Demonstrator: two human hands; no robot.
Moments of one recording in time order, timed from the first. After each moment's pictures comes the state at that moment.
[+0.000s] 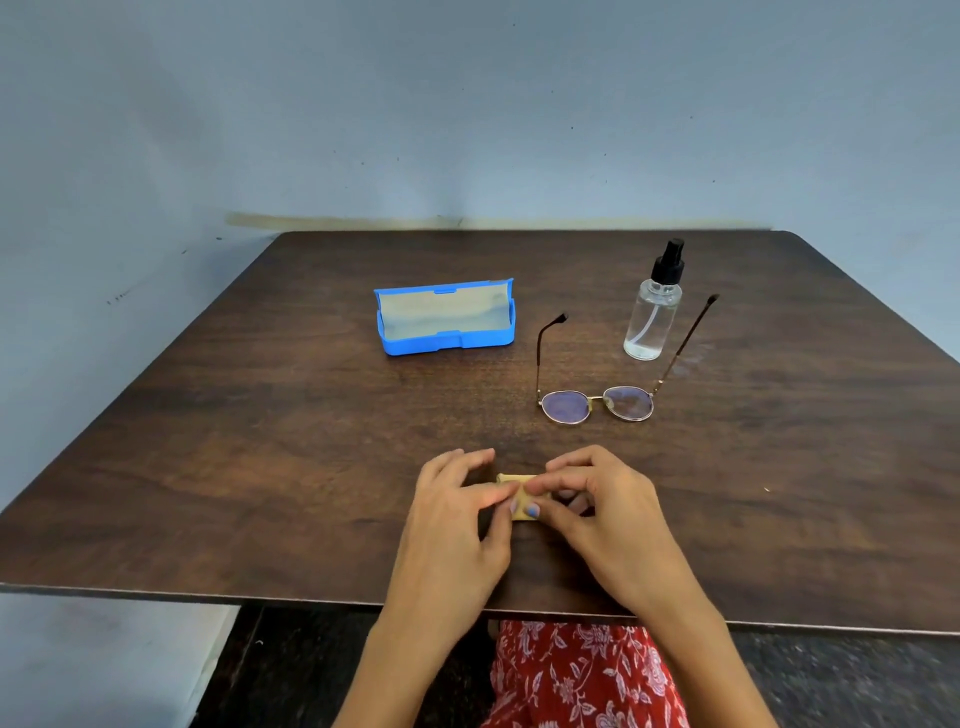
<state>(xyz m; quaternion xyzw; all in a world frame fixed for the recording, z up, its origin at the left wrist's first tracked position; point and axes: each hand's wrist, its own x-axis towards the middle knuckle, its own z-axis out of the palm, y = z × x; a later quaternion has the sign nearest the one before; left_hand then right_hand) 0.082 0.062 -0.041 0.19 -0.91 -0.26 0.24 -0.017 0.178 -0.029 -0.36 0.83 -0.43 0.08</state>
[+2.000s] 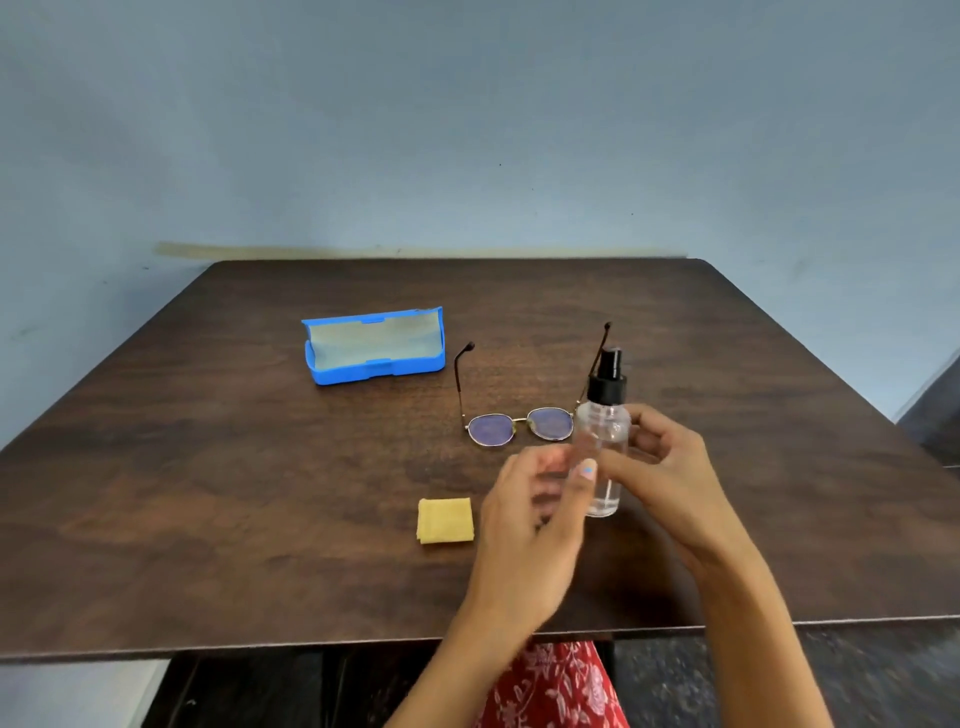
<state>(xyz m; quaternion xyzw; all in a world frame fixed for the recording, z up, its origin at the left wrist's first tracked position) 0.015 0.146 -0.018 0.13 -0.73 -0.63 0.24 -0.081 0.240 0.003 -0.26 0.65 -0.70 0.15</state>
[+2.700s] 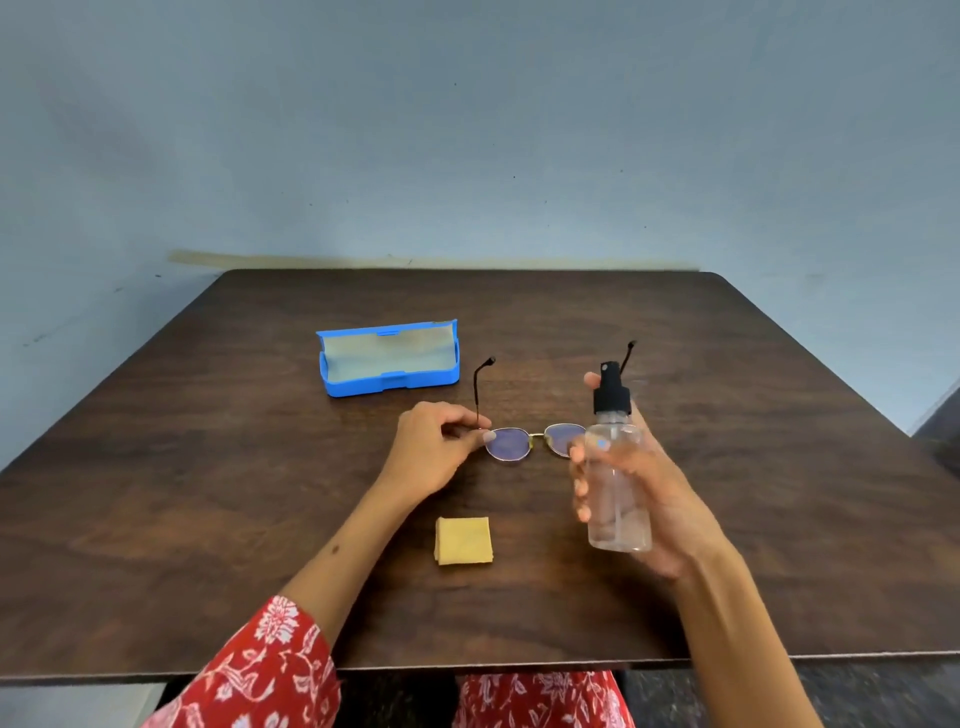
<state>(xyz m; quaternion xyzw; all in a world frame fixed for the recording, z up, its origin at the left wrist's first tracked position) -0.036 0.005 -0.034 0.19 -0.87 -0.41 0.20 -0.087 0.216 -0.005 -0.25 0.43 -0.78 0.37</state>
